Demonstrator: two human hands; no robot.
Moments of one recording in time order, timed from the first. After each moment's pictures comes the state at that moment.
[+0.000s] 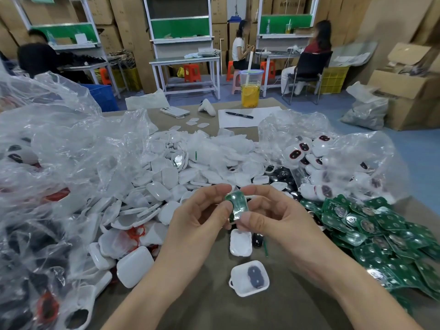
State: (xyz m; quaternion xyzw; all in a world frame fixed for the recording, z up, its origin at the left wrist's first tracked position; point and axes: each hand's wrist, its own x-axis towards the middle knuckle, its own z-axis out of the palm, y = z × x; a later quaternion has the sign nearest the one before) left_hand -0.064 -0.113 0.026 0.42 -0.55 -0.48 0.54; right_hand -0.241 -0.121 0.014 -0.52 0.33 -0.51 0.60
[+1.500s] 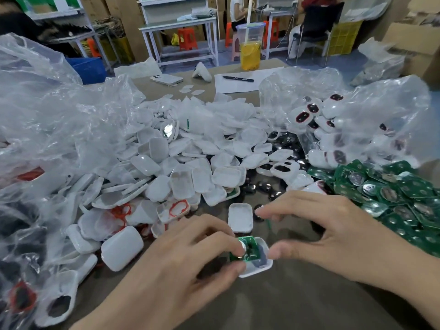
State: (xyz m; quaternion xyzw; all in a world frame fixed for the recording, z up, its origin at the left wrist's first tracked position) left_hand -0.031 -0.076 0.004 0.36 -0.89 -0.09 0.25; right_hand -0.292 -0.091 0.011 -0.83 0.43 -0.28 0.21
